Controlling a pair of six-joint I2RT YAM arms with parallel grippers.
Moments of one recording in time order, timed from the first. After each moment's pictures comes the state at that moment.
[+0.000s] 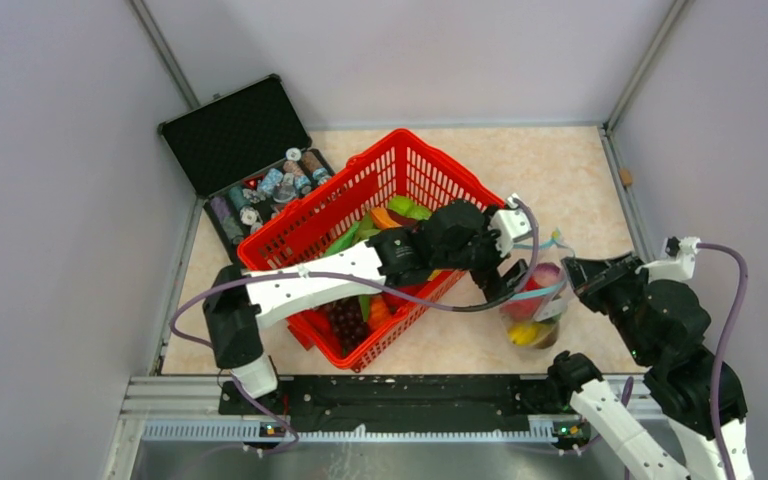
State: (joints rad) left arm -1.15 1.73 1.55 -0.21 0.21 0.00; right arm 0.42 0.34 1.00 -0.93 0.29 0.91
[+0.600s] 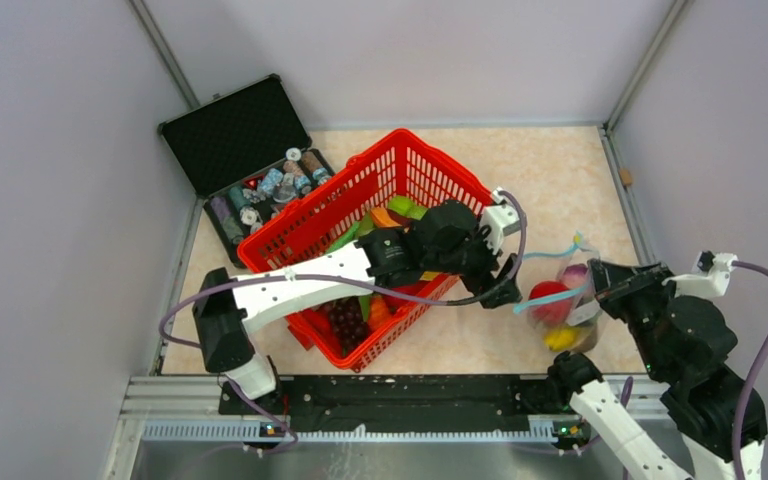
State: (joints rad) left arm -1.15 1.63 1.51 -0.30 0.25 -0.24; right arm 0.42 0.31 1.08 -1.00 0.43 0.89
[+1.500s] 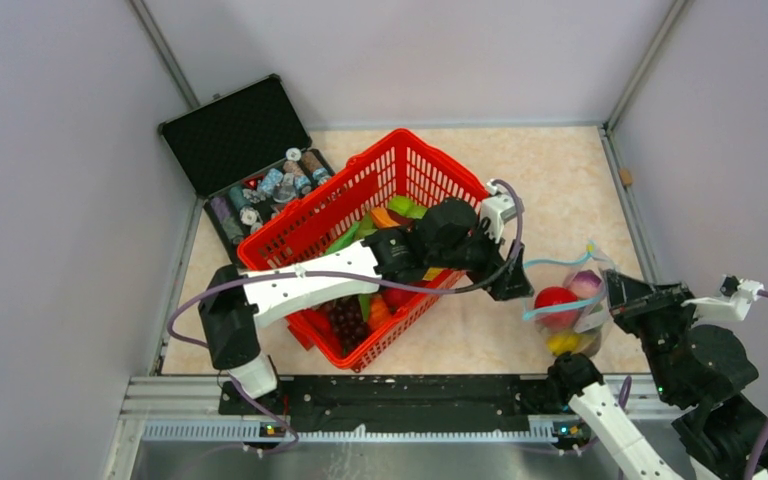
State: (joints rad) left arm -1.13 1.68 1.48 -0.16 0.32 -0.49; right arm 0.42 0.20 1.08 -1.03 0.47 0.89
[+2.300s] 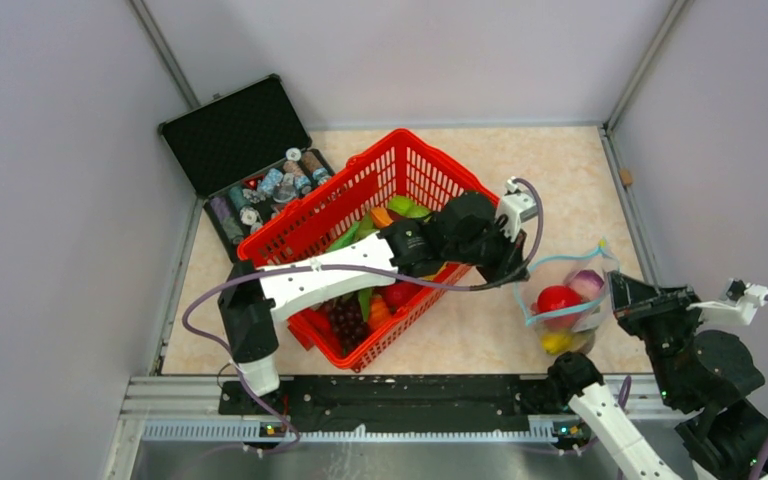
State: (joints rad) left arm -1.14 1.78 1.62 -0.27 0.31 -0.40; right arm 0.42 0.19 1.09 -1.03 0.48 0.89
